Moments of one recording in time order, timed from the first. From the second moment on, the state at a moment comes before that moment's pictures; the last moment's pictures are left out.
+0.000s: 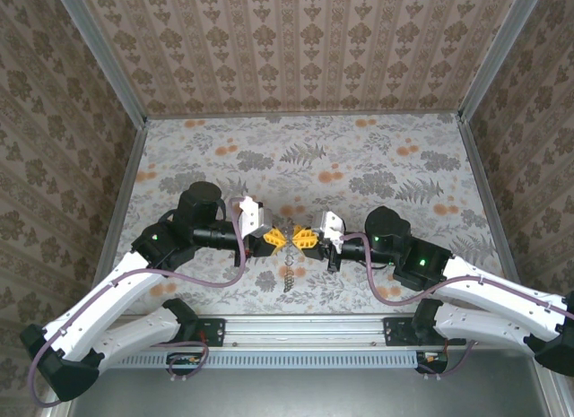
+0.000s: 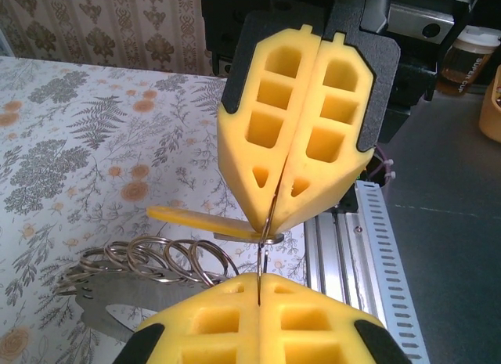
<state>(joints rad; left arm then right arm) -0.78 0.87 0.92 -0.54 0.78 0.29 0.98 0.89 0.75 -0.04 -0.30 -0.15</state>
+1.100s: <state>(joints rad) -0.78 0.87 0.92 -0.55 0.77 0.29 0.99 0.91 0.75 -0.04 -0.28 -0.16</state>
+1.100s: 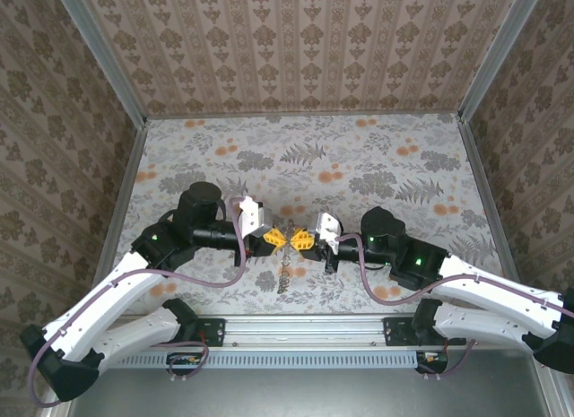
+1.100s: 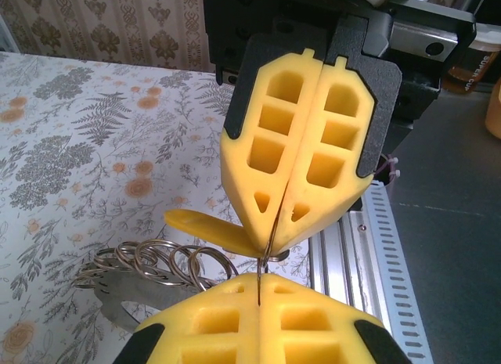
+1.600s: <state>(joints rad) -0.78 0.90 0.92 -0.55 0.74 0.29 1.01 0.92 0.75 -0.07 -0.24 -0.21</state>
